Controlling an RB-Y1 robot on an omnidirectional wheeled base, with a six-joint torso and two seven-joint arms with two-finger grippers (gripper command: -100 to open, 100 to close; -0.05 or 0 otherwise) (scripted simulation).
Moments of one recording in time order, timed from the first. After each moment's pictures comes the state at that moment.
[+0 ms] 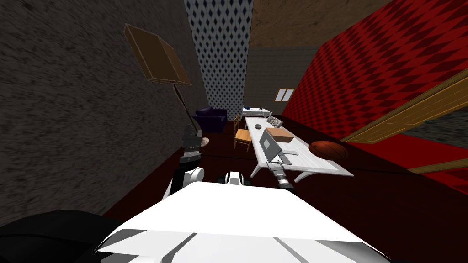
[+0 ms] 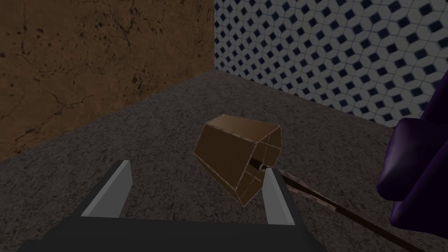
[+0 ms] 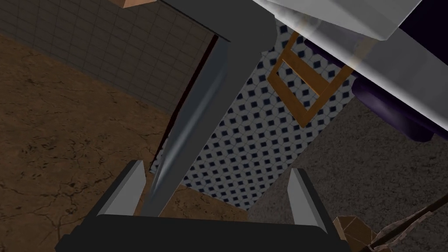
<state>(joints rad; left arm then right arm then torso) 0.52 -0.02 -0.05 -2.36 0.09 -0.39 -0.04 0.36 -0.36 -0.06 -1.16 0.10 -0.81 1.61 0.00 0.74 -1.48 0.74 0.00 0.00</state>
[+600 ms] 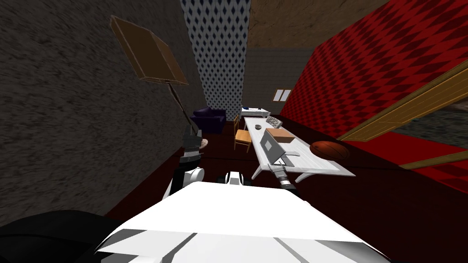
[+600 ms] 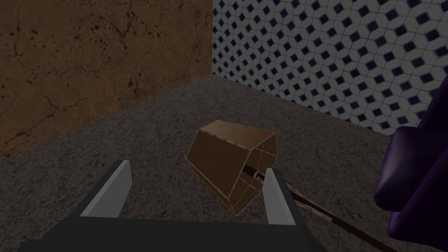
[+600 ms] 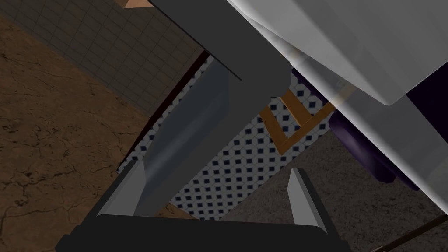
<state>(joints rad) 0.52 -0.02 -0.05 -2.36 0.09 -0.39 -0.04 0.34 -0.40 -0.06 -1.08 0.10 -0.81 1.76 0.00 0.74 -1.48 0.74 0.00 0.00</state>
